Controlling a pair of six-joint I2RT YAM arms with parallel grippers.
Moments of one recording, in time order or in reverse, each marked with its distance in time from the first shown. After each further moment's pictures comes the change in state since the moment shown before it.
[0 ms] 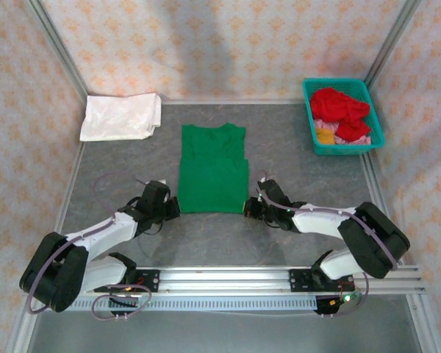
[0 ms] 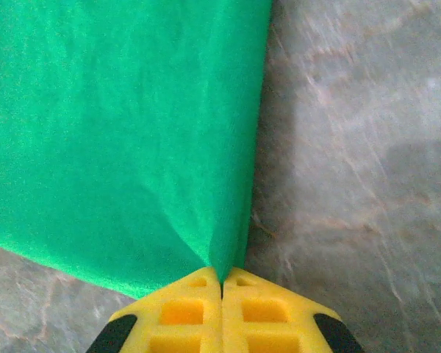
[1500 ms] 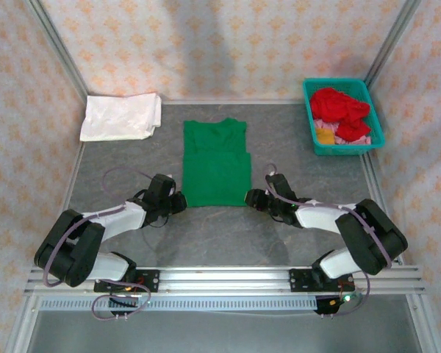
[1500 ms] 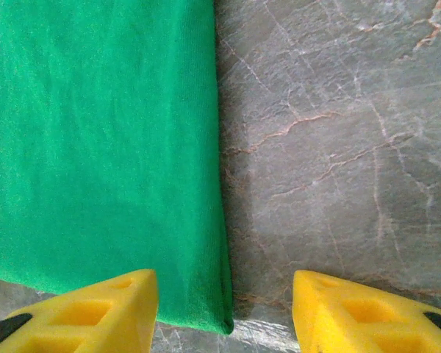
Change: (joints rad) left arm 0.026 0.206 0.077 0.132 0.040 0.000; right arm -0.103 0.061 0.024 0.052 0.005 -0.007
